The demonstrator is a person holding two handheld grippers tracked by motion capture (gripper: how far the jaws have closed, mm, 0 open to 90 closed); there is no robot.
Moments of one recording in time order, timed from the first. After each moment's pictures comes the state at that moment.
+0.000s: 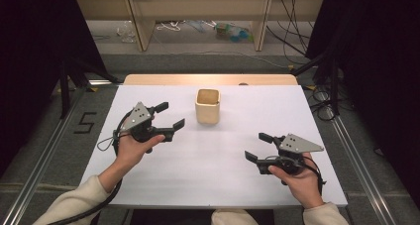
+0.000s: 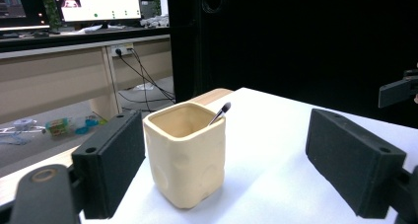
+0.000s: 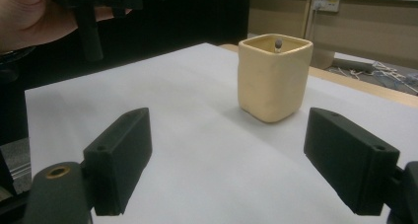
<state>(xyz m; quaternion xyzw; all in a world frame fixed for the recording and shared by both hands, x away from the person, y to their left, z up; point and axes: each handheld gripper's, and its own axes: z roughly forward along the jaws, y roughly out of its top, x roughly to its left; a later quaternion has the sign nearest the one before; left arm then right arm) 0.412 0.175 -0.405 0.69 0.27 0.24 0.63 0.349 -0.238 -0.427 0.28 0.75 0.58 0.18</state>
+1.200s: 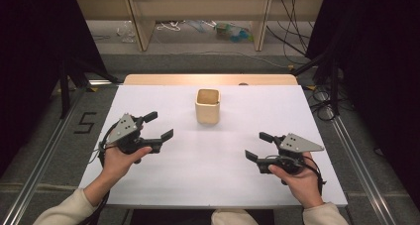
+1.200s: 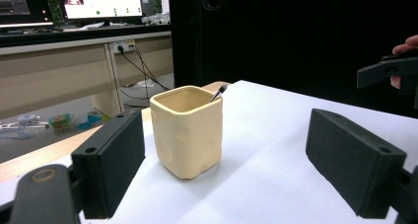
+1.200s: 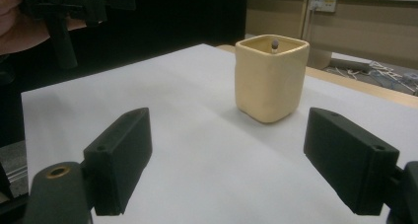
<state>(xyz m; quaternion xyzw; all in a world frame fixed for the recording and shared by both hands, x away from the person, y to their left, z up) 0.385 0.201 -0.414 0.69 0.27 0.23 0.63 0.351 -0.238 -0.427 0.28 0.74 0.58 0.19</state>
